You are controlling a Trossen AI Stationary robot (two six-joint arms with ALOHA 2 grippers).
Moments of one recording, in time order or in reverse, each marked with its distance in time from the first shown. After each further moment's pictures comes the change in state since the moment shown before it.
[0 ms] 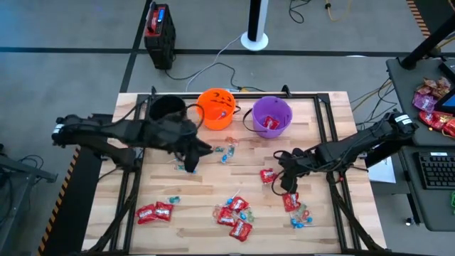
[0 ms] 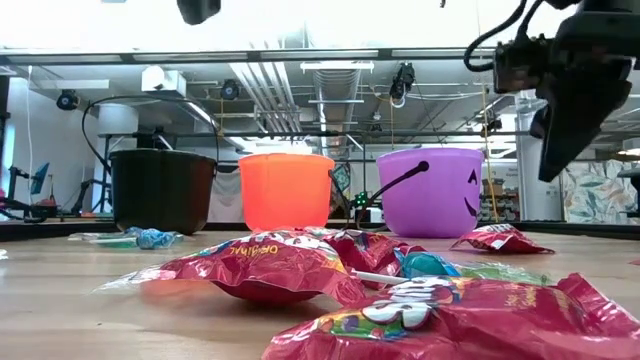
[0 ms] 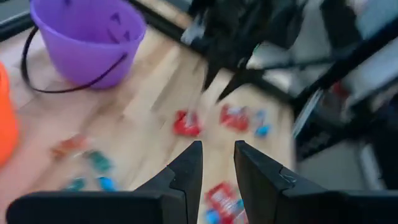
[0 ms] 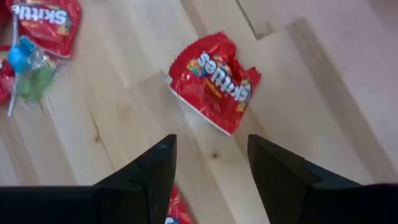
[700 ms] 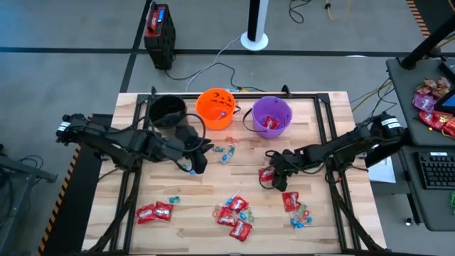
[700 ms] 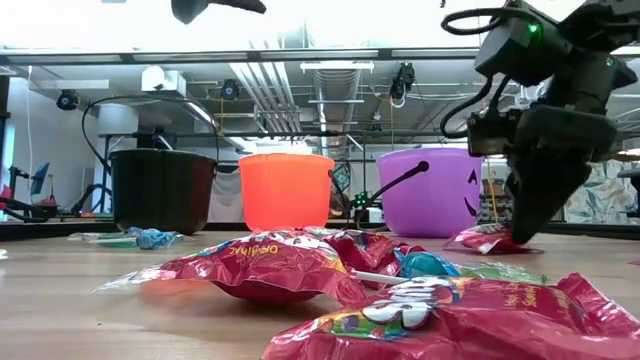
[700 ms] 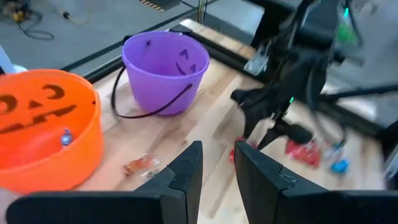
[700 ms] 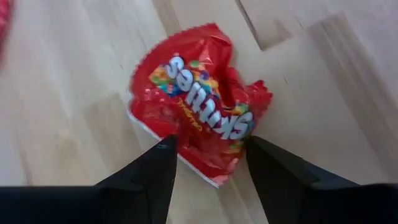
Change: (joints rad) left arm -0.100 0.073 0.006 -0.016 -0.414 0.028; right arm -0.136 0.274 -0.169 0.445 -0.077 -0.126
